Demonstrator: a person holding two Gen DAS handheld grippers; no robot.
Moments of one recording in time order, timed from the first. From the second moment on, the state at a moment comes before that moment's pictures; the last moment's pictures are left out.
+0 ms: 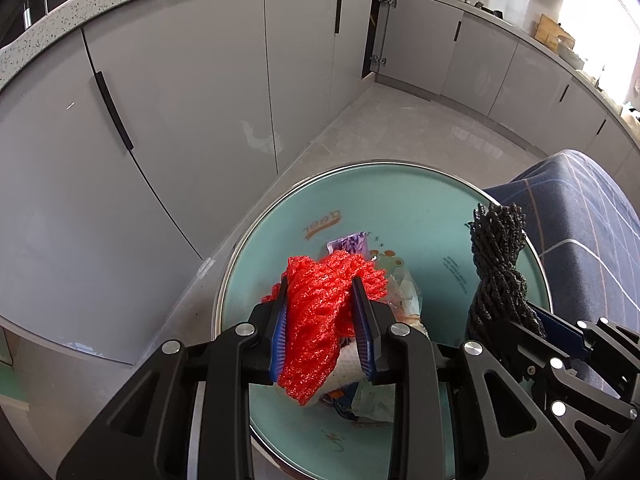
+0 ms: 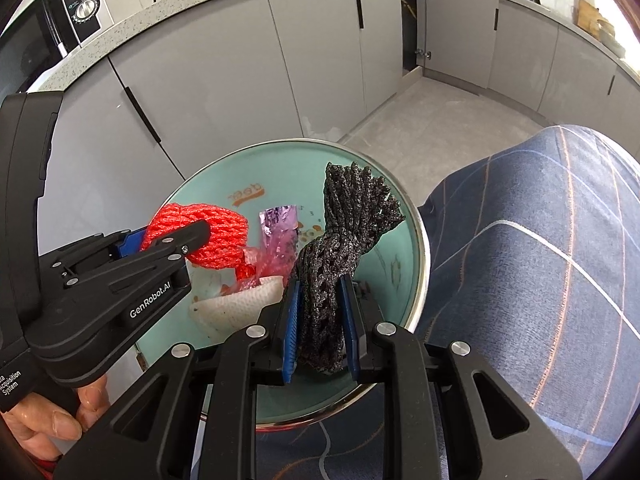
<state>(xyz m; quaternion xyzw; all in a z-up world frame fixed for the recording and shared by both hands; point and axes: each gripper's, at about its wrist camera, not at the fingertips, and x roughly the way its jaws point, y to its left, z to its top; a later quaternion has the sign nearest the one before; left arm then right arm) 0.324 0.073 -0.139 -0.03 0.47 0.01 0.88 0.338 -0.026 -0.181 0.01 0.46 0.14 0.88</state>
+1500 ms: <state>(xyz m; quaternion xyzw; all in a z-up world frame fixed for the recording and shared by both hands) 0.303 0.052 -0.125 -0.02 0.46 0.01 0.89 0.256 -0.098 -0.116 0.13 0.31 0.01 0.94</state>
